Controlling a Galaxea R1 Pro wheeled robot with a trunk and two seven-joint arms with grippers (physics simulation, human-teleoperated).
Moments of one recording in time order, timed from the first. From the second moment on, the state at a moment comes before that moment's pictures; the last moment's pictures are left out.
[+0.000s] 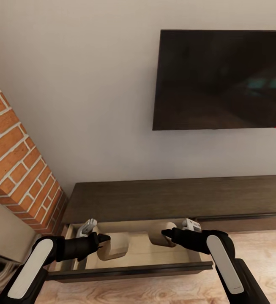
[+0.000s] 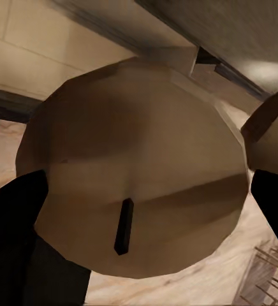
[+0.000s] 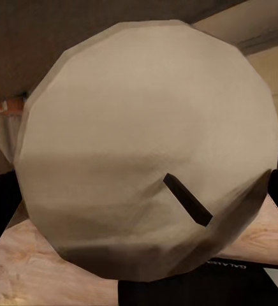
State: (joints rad) left arm -0.28 0.14 -0.07 -1.48 1.35 1.03 0.49; right arm -0.31 -0.04 0.07 -1.50 -0.81 1.04 -0.25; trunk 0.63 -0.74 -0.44
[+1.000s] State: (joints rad) left arm -0.28 0.13 -0.17 -1.47 1.35 0.90 0.73; right arm -0.31 -0.03 0.24 -1.47 -0.81 1.00 -0.47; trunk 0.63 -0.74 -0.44
